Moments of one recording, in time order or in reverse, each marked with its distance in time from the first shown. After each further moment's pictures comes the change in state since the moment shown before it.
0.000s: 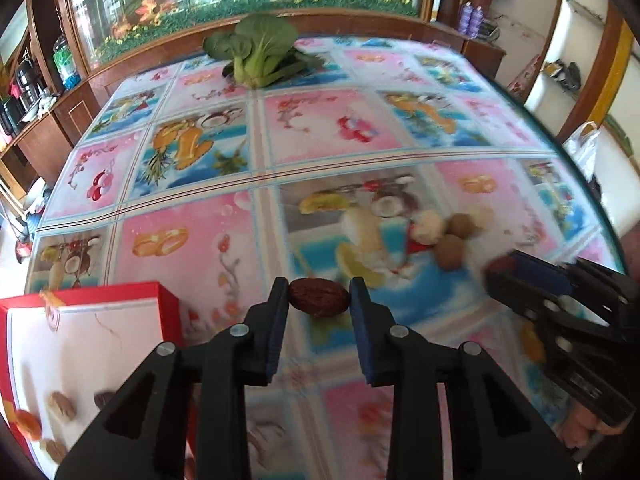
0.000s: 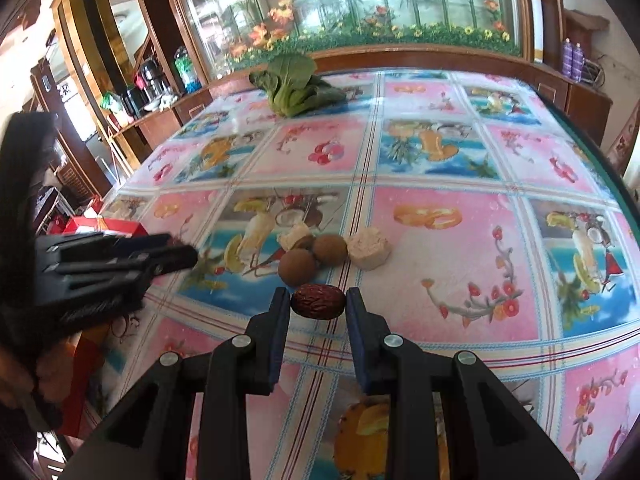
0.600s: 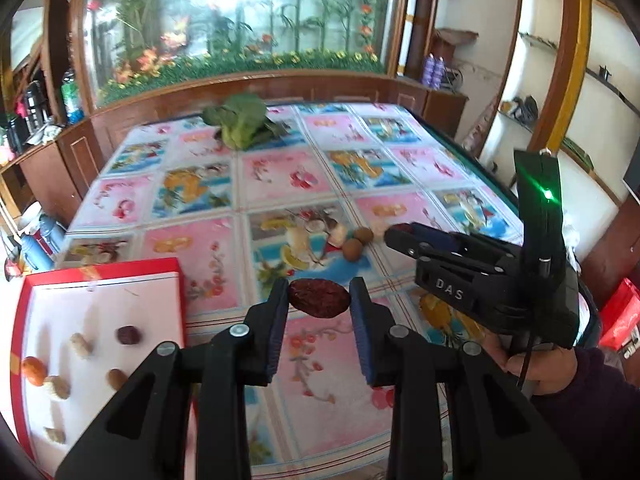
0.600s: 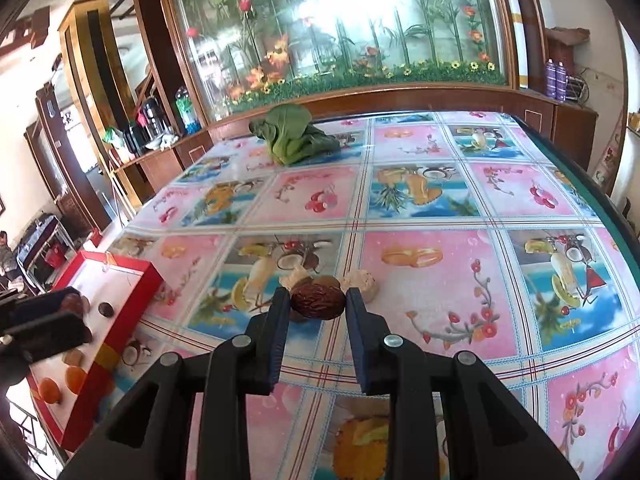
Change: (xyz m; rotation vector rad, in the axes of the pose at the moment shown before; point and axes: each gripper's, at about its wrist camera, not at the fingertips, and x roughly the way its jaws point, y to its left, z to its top) left arm -0.108 -0.028 -0.045 0.000 -0.217 -0.065; right arm -0.023 -0.001 0.004 0.029 -0.152 -0.005
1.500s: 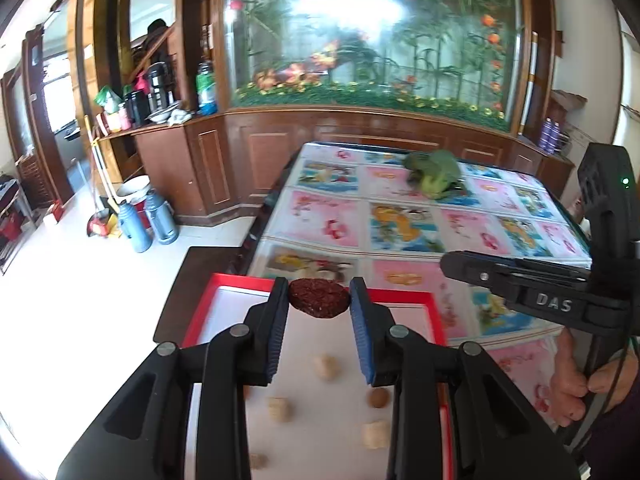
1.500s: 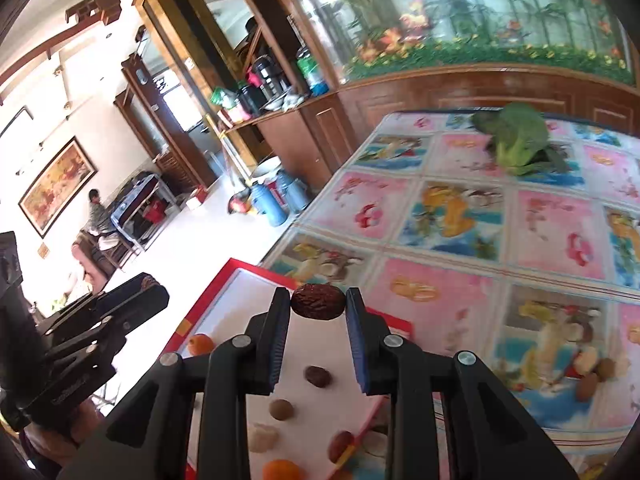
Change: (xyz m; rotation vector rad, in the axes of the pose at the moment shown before) left arm -0.074 0.188 -0.007 -0.209 -0.109 0.356; right arm 0.066 0.202 0.060 -0.103 0.199 0.422
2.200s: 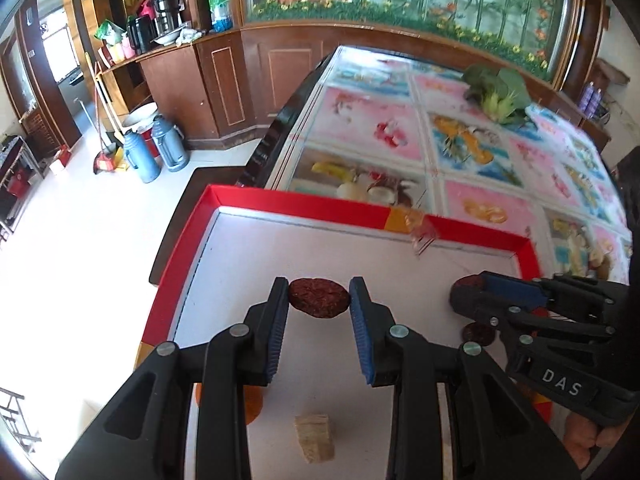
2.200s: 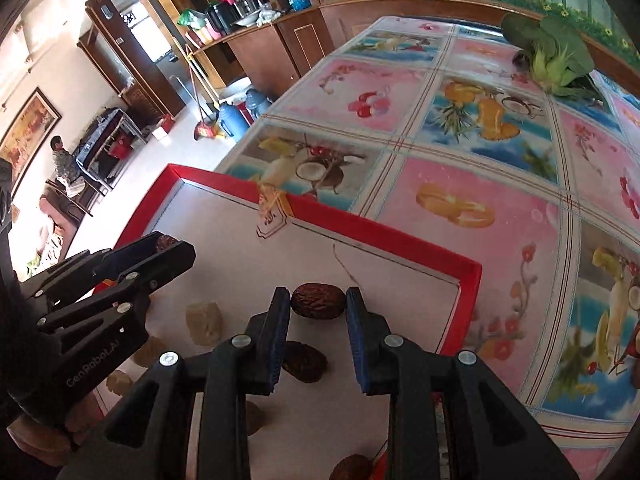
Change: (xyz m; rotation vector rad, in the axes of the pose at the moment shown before) left arm 0.106 0.028 -0.036 -0.051 0.299 0.060; right arm 0.087 0.002 -0.038 -0.021 0.264 -0.137
